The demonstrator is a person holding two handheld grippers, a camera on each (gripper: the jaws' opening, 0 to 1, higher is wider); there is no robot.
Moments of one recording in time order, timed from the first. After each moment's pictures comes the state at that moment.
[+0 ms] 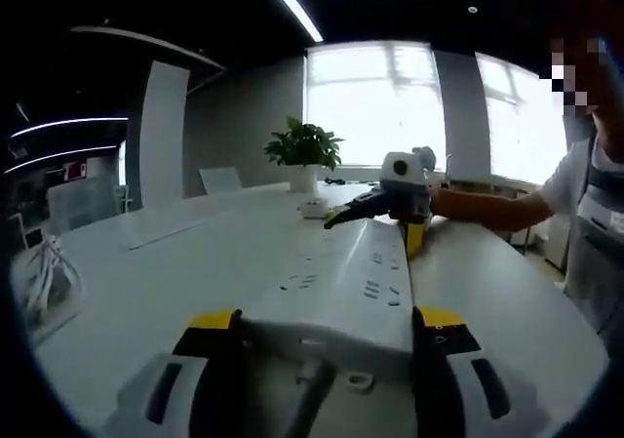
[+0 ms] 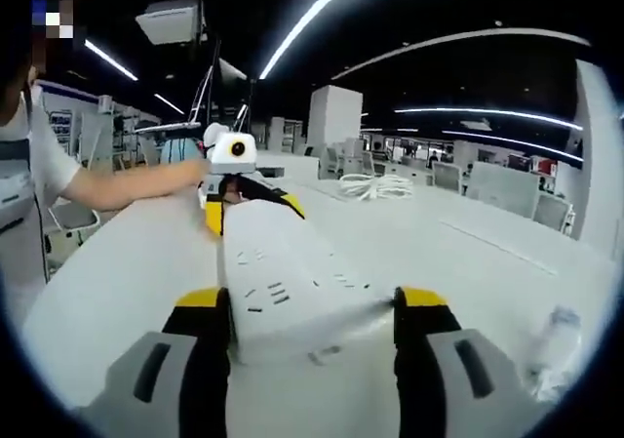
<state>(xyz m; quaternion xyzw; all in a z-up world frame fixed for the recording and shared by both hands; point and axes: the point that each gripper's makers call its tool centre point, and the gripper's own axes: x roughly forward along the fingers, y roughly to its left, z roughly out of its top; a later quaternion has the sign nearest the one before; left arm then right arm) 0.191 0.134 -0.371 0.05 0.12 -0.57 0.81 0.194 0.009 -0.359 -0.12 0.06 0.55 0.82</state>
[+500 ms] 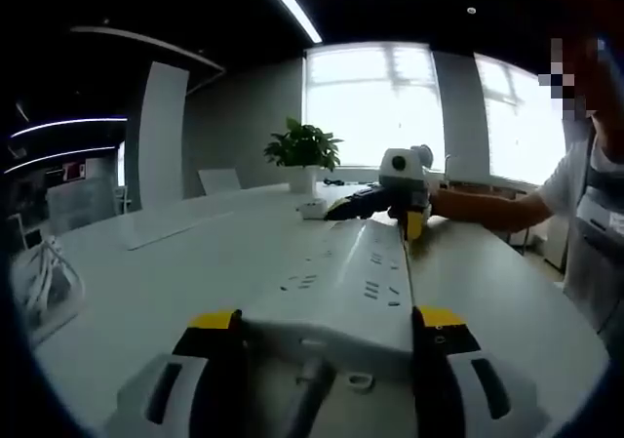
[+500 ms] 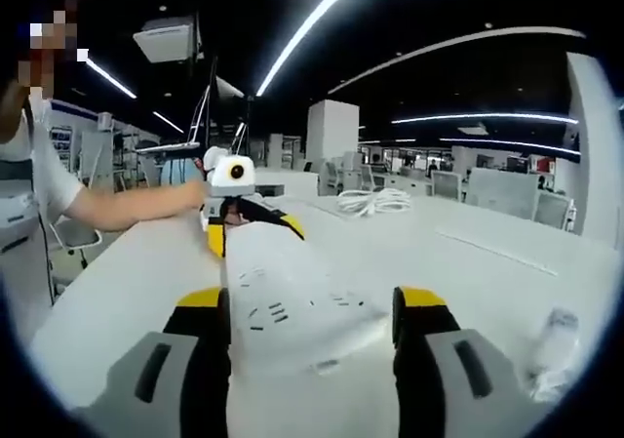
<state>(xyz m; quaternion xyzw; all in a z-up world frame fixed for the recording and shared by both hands) 0.190 0.133 -0.371 0.05 0.12 -0.57 0.81 0.196 0.006 -0.339 -0.08 0.04 0.55 0.83</state>
